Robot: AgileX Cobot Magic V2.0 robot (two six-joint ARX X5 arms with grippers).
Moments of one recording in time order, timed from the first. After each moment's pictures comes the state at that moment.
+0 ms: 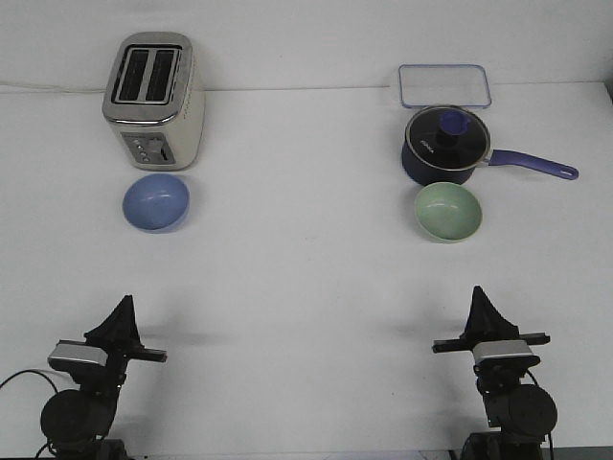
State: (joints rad) left arm -0.04 0.01 0.03 0.17 0.07 -0.02; right arm 0.01 0.00 0.02 0.11 -0.05 0.00
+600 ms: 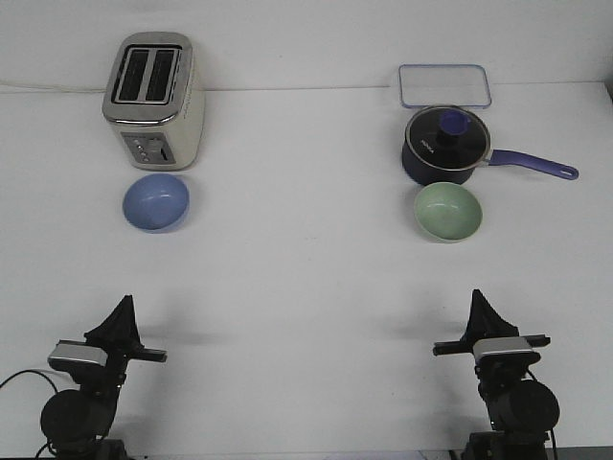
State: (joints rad) left arm -0.04 0.01 0.03 0.17 0.07 -0.02; right arm 0.01 0.00 0.09 -0.05 -0.05 0.00
